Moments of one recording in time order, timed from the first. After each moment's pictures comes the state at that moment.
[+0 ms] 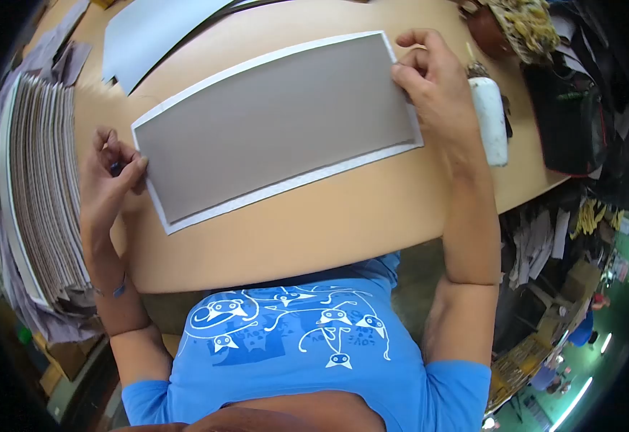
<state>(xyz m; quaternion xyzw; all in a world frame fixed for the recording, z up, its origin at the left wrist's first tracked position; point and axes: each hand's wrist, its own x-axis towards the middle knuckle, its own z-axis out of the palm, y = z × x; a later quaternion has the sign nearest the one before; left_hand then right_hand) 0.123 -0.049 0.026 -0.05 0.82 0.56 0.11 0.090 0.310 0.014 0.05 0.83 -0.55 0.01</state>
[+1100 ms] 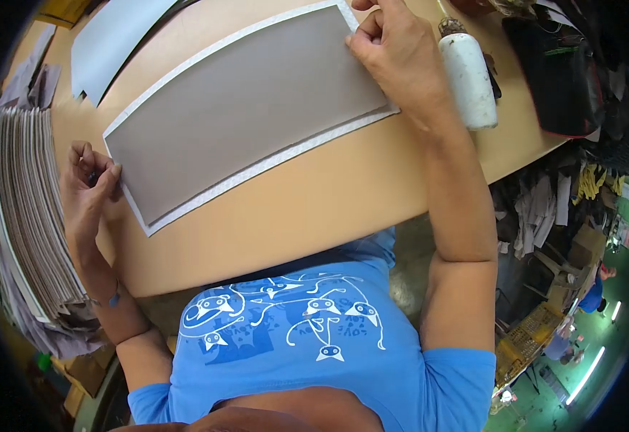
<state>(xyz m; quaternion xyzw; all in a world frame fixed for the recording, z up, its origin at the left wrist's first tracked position) 0.122 -0.054 0.019 -0.04 0.83 0.55 0.11 0.096 0.305 0.007 0.02 0.89 -0.45 -0.06</state>
